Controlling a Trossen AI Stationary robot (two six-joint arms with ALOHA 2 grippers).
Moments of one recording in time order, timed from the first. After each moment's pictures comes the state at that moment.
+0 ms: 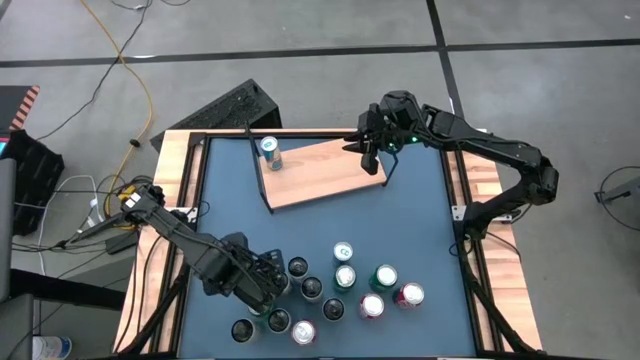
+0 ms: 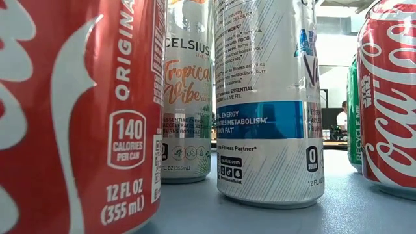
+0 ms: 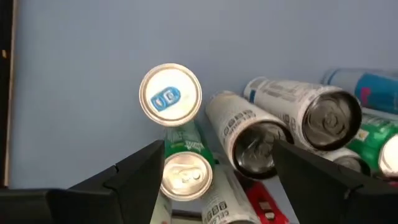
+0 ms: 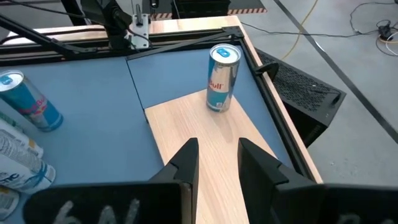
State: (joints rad) left arm -0.57 1.77 1.86 -1.57 -0.17 -2.45; right arm -0.43 1.41 1.43 -0.55 -0.19 -0.16
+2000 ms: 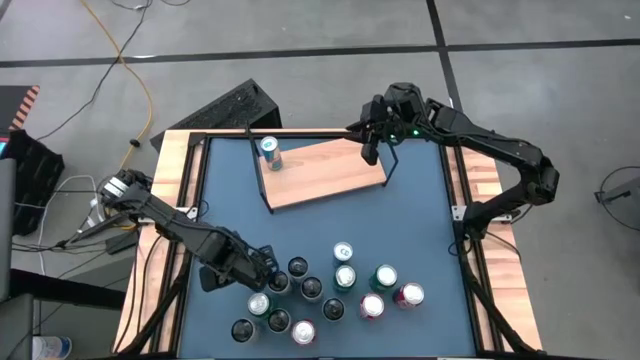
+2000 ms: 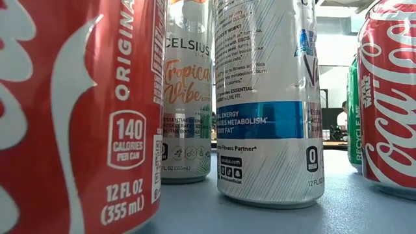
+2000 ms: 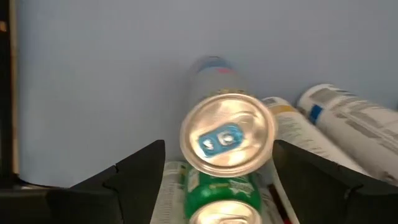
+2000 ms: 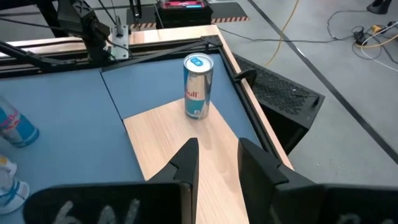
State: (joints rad) left arm -0.52 1.54 1.35 -1.17 0.01 -2.47; right arm -0.49 1.41 1.43 -0.52 -0.18 -0.17
